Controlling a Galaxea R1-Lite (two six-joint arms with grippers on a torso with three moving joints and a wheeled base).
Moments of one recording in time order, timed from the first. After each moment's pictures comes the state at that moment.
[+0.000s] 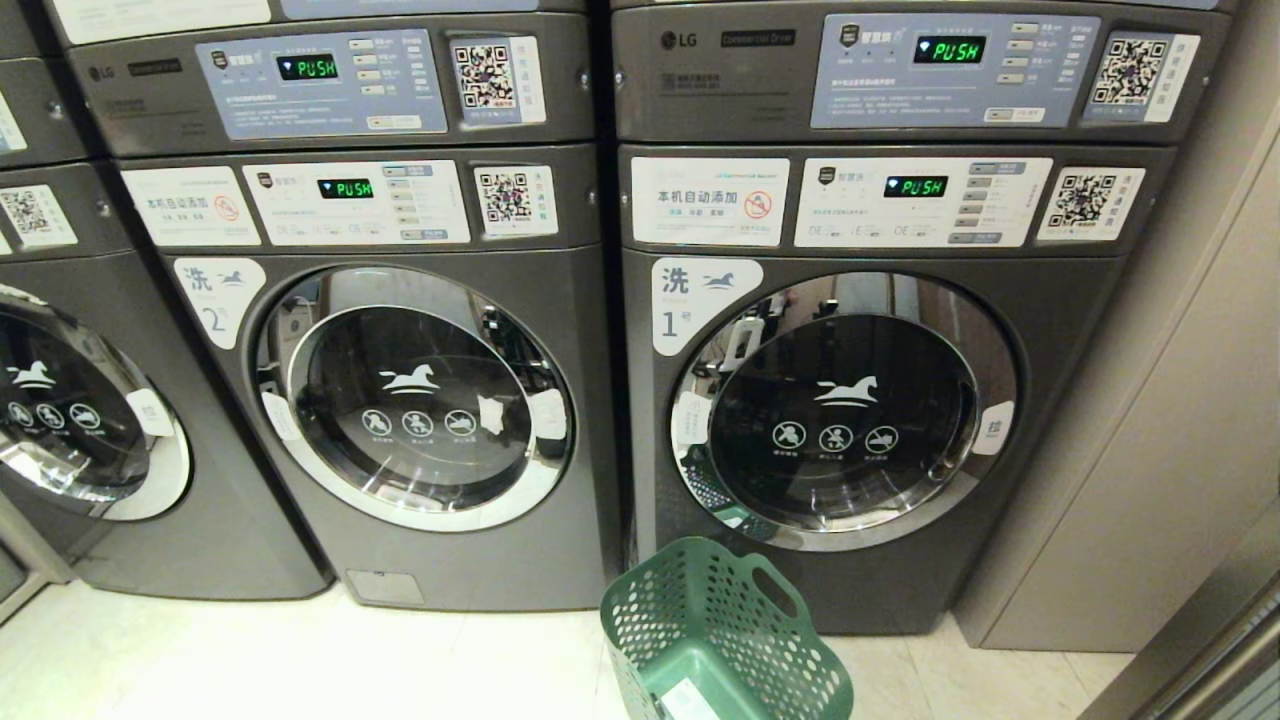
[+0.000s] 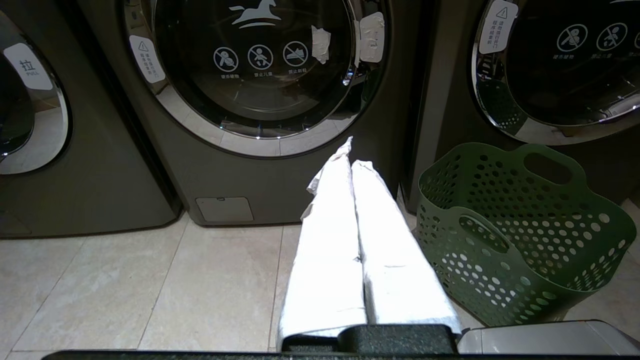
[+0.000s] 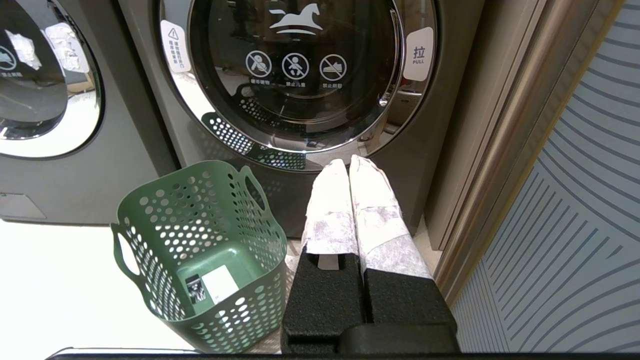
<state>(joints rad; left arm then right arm) 0.00 0.00 0.00 0.03 -0.04 0.08 0.00 0.00 0.00 0.00 0.00 0.01</state>
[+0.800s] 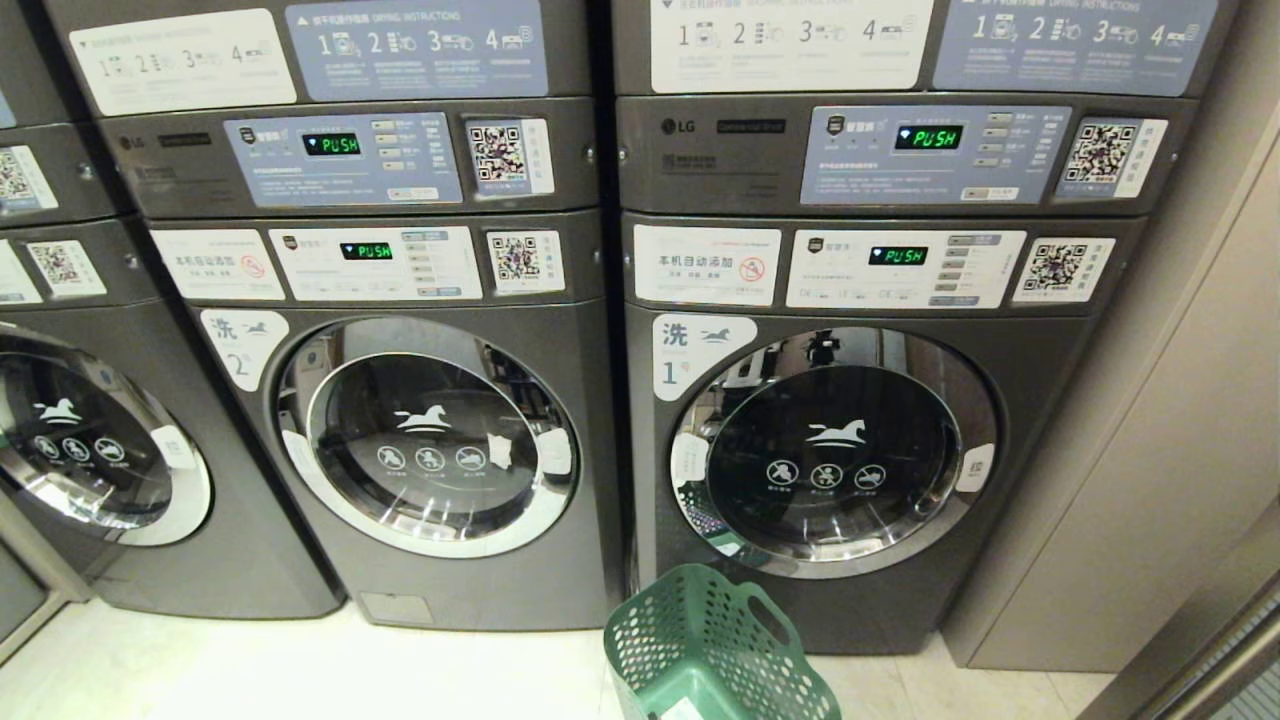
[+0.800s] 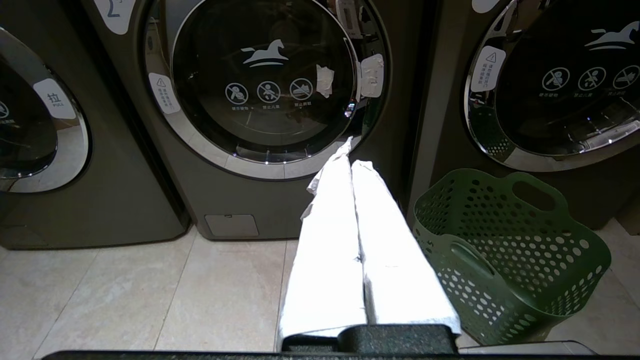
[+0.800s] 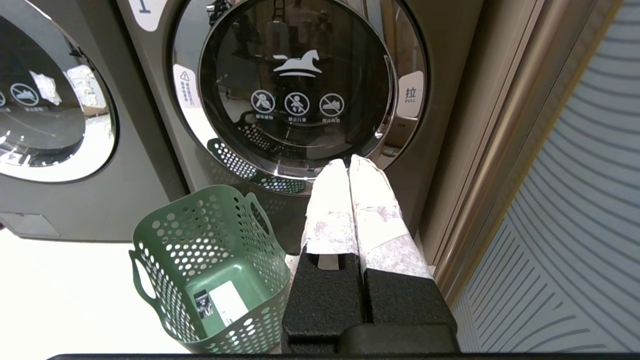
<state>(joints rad) 0.00 0.00 0.00 0.03 -0.03 0.08 0.00 0.00 0.00 0.00 -0.01 0.01</state>
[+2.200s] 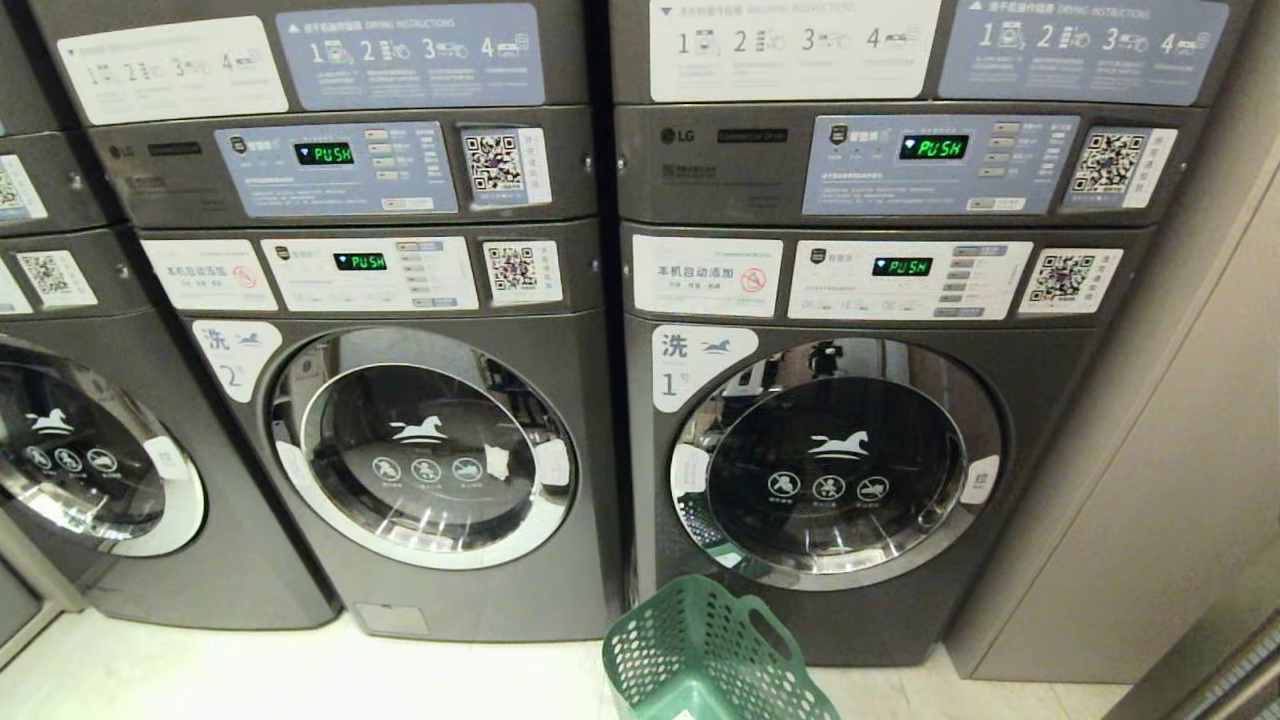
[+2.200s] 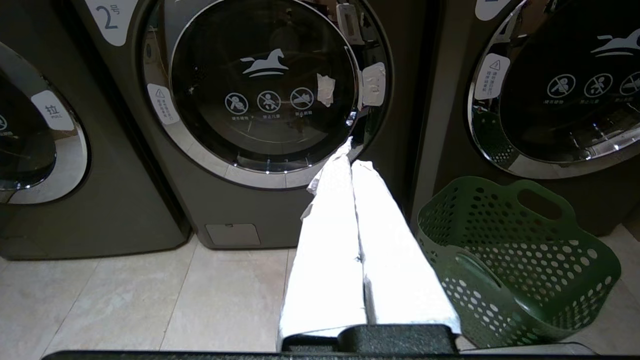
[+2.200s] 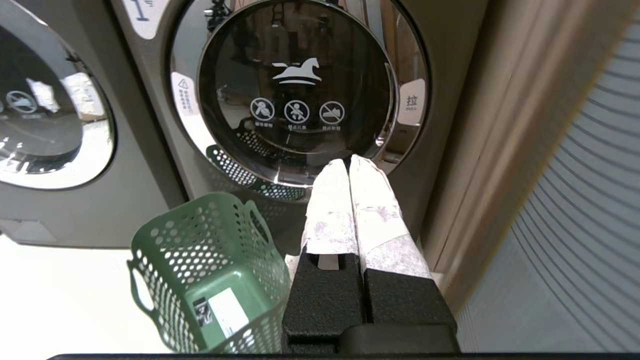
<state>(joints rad) 0.00 0.00 0.00 0.02 -0.04 0.09 0.00 0.00 0.00 0.00 -0.01 0.02</state>
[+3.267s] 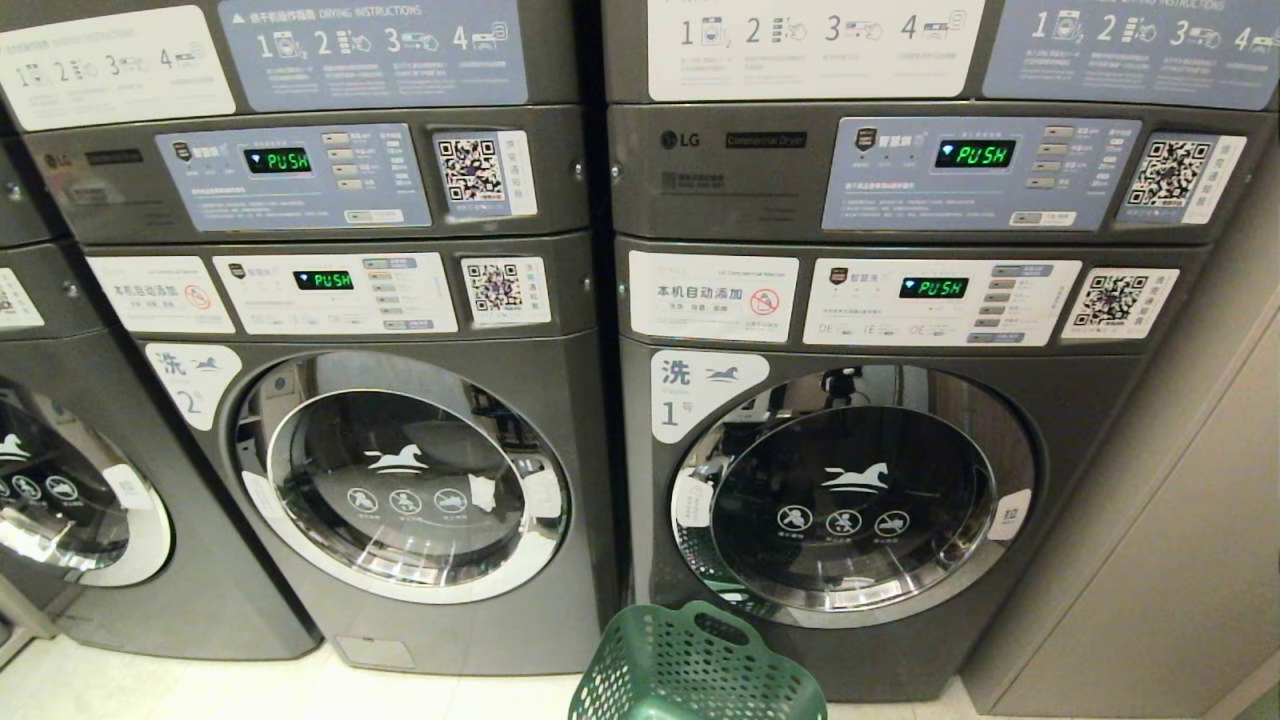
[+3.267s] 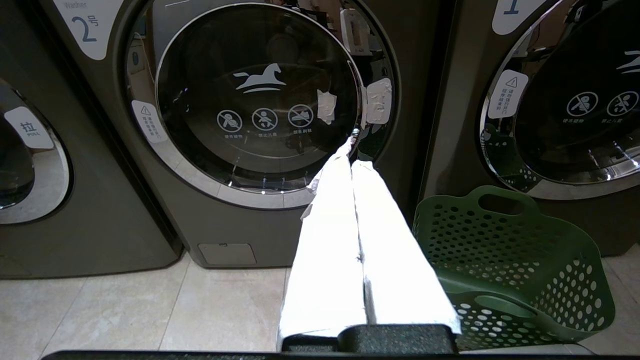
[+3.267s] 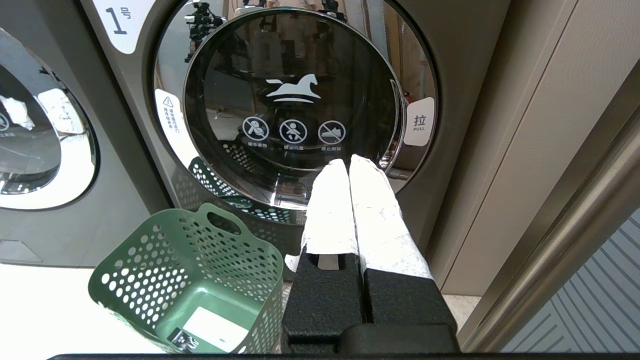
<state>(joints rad) 0.00 0.00 0.00 0.02 -0.04 0.08 0.00 0.00 0.00 0.00 -0.01 0.02</state>
